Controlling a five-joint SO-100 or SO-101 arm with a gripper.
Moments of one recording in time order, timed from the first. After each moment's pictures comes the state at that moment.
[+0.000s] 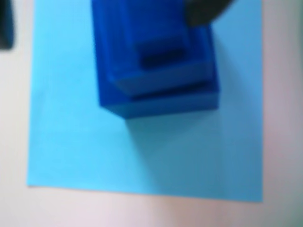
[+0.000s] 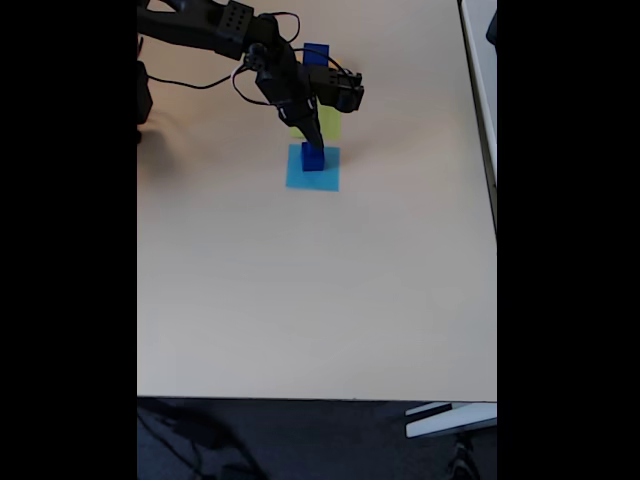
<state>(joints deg) 12.7 83.6 91.6 50.4 72.9</state>
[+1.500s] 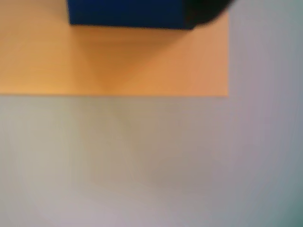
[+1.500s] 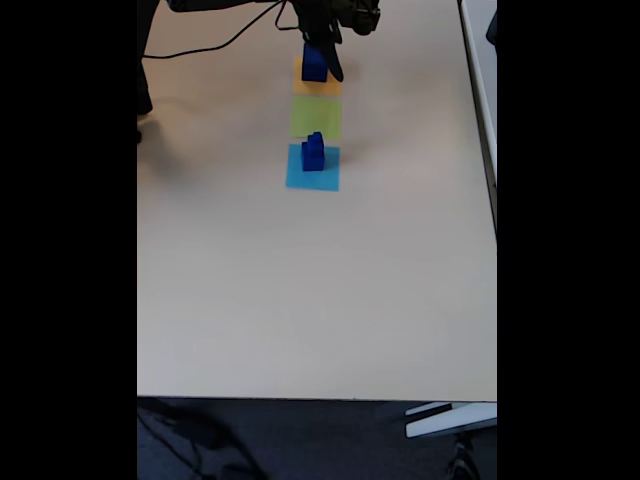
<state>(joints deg) -17.1 64.0 66.5 50.2 107.5</state>
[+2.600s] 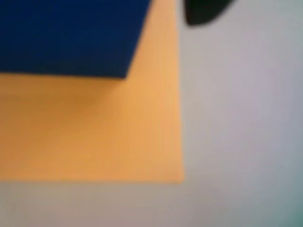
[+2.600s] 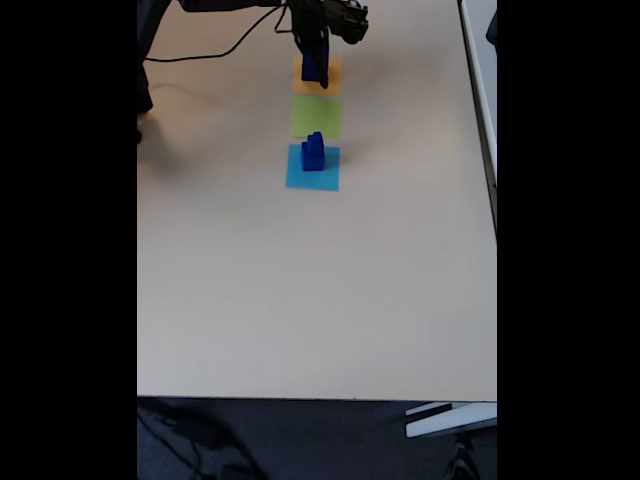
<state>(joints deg) -21.7 56.5 68.1 49.1 112.8</state>
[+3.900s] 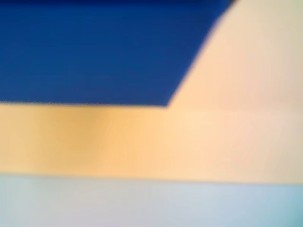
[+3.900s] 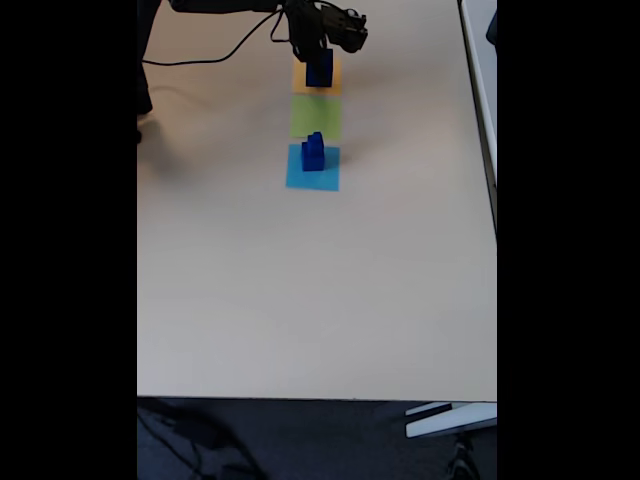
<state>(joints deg) -15.8 65.2 75.5 49.7 104.2</state>
